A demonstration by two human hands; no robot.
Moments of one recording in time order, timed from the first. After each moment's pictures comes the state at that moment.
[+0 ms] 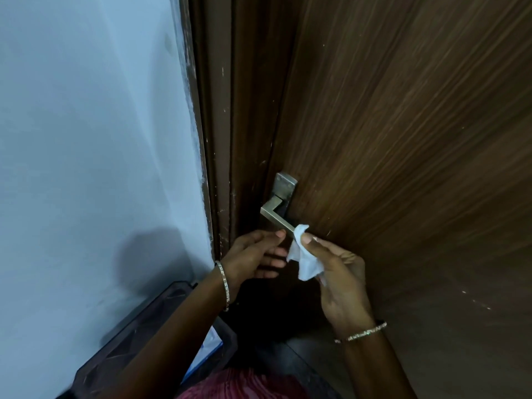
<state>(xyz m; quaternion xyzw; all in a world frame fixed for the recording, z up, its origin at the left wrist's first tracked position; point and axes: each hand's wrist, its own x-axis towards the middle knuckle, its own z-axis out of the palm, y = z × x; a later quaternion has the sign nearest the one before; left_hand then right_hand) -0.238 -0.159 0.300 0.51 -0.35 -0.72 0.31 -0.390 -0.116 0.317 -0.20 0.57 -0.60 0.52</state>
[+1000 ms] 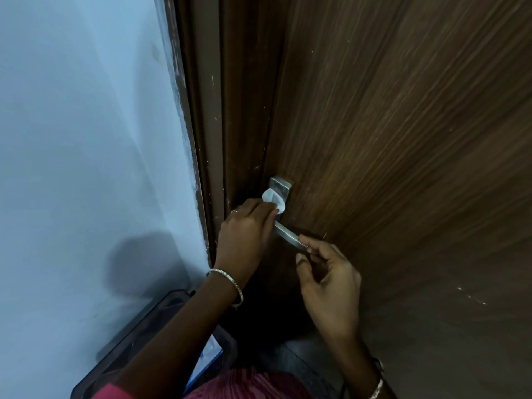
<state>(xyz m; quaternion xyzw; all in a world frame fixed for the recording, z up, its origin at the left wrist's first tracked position) -0.244 -0.186 0.310 0.53 -0.74 -0.07 0.41 -0.382 -0.096 0.318 -0.55 0.67 -0.45 0.19</state>
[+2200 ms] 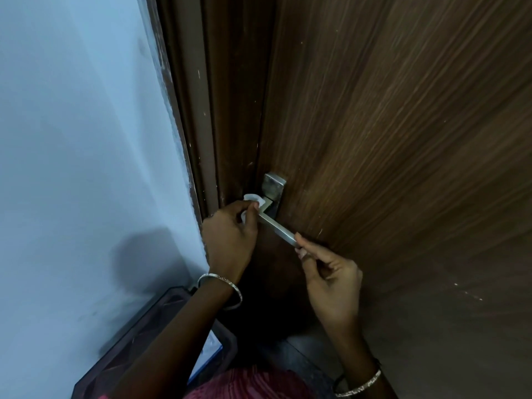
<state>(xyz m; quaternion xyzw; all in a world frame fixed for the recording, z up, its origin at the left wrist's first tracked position) -0.243 -0.184 0.307 0.64 -0.58 -0.17 0.47 -0.401 -0.101 0.287 -0.51 0.61 -0.55 0.26</state>
